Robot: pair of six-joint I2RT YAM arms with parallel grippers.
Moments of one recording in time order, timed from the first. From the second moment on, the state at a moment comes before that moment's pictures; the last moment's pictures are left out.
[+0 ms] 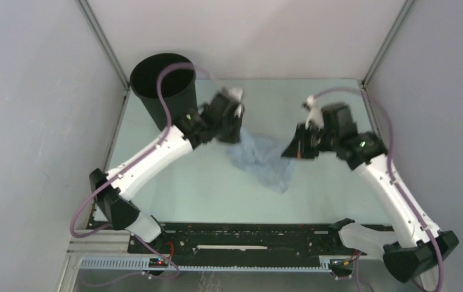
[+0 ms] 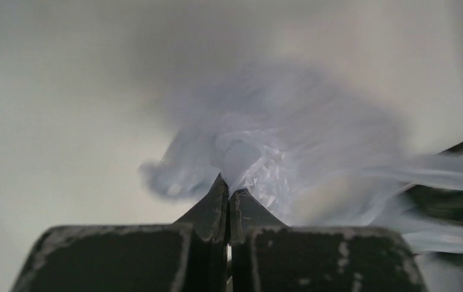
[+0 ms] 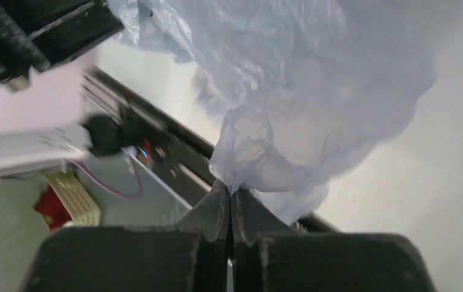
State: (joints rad) left arm -0.81 1.50 1.42 -0.86 -0.13 -0.51; right arm 0.43 1.04 1.09 -0.87 -0.45 0.46
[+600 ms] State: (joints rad) left arm -0.76 1.15 1.23 -0.57 -0.15 -0.58; right arm 0.49 0.84 0.99 -0.64 -0.41 0.50
